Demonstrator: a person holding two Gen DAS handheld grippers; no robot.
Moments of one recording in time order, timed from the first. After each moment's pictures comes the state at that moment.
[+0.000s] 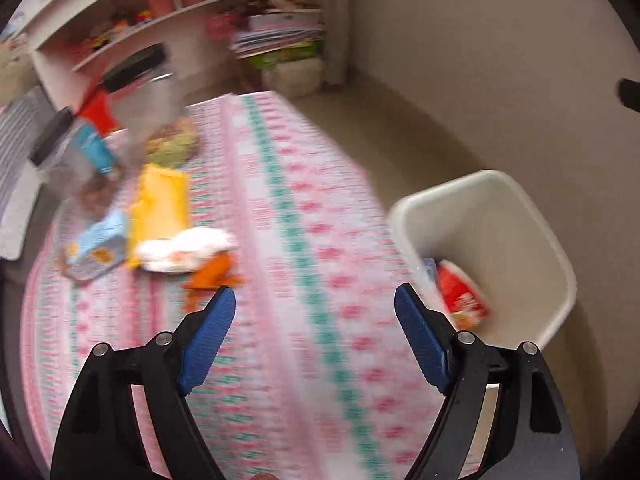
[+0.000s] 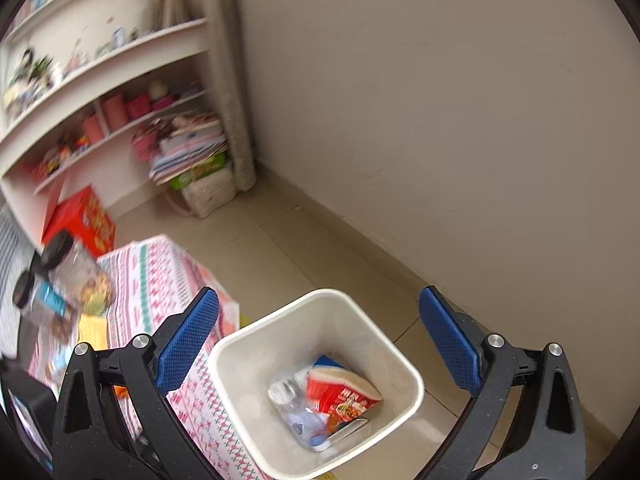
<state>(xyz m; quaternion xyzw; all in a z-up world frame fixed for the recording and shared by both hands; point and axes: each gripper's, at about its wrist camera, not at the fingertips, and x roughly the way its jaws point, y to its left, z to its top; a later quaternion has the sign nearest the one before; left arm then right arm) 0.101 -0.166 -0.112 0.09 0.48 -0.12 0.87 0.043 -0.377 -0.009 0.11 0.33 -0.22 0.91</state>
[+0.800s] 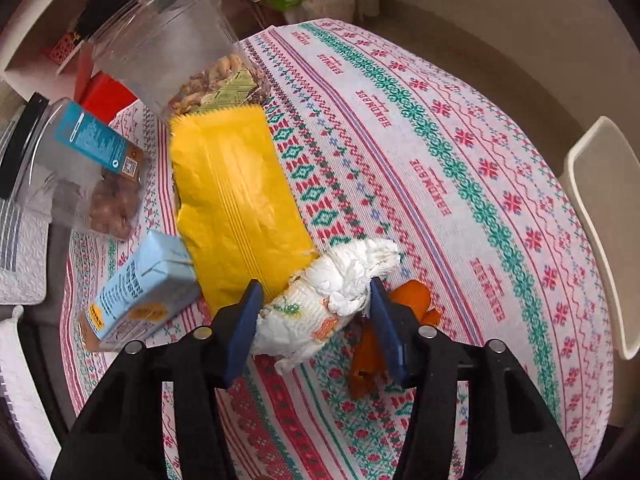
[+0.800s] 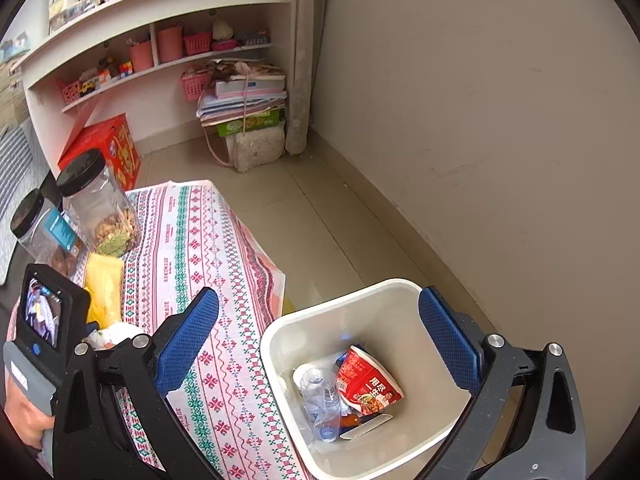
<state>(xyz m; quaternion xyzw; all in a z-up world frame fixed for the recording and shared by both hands) 0.201 -0.092 -0.178 0.19 0.55 -0.10 0.81 0.105 -0.297 -0.036 0.03 0.39 -0.16 0.91</state>
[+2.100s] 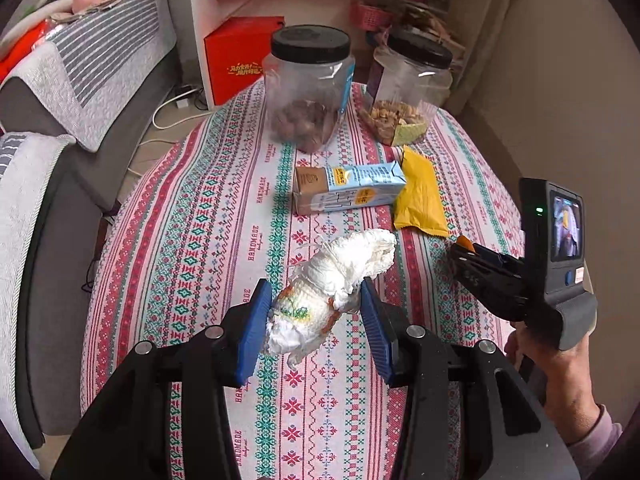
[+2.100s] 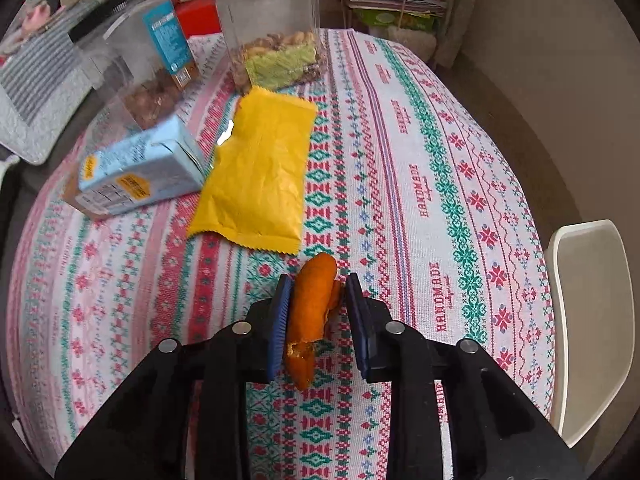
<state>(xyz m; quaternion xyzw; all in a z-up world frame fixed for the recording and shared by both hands) 0.071 0.093 -0.080 -0.05 0.49 -0.01 0.87 0.155 -0.094 -0.171 0.01 0.51 0.01 0.86</state>
